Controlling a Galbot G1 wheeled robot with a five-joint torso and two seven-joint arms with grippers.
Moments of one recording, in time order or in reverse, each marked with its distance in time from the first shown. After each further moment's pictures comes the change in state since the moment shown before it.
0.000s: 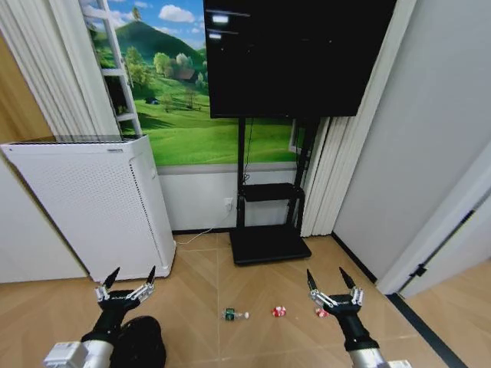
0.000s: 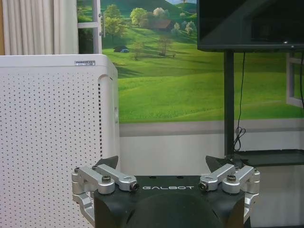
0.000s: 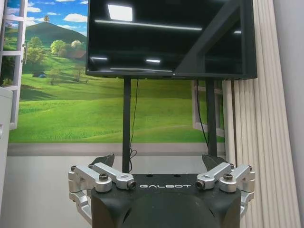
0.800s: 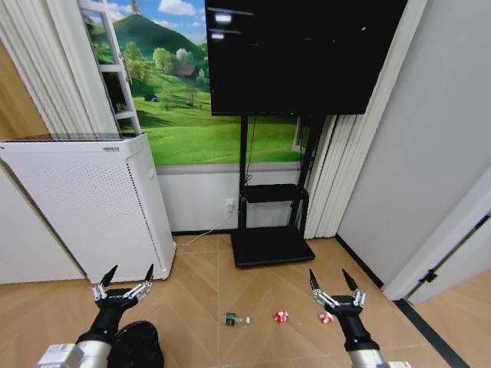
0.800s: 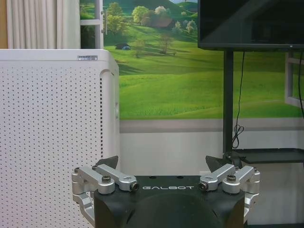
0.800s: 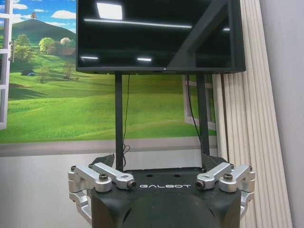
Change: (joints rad) left arm 0.003 -0.001 -0.011 -0.011 -0.026 0.014 0.009; right arm -0.010 0.000 -0.015 -0.003 0.010 0.002 0.055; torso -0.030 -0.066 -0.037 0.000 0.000
